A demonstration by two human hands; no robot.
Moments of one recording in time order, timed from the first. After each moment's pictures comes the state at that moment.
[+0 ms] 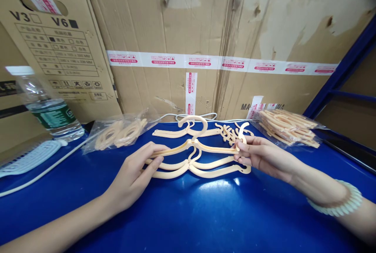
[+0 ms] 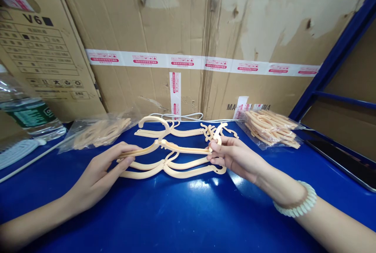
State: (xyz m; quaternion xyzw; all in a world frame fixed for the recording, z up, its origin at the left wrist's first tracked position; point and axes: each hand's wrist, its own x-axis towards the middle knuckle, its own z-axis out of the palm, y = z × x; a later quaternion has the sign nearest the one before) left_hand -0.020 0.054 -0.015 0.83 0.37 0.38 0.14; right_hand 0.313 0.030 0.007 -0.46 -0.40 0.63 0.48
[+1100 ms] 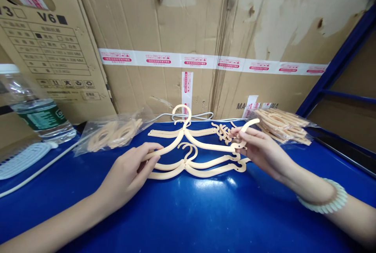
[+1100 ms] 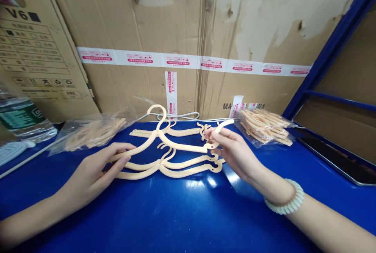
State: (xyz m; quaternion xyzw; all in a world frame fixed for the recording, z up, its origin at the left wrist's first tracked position) left_hand -0.025 0.061 -0.019 0.85 0.40 0.34 0.06; right_hand 0.308 0.026 0.012 -0.44 -0.45 0.51 0.58
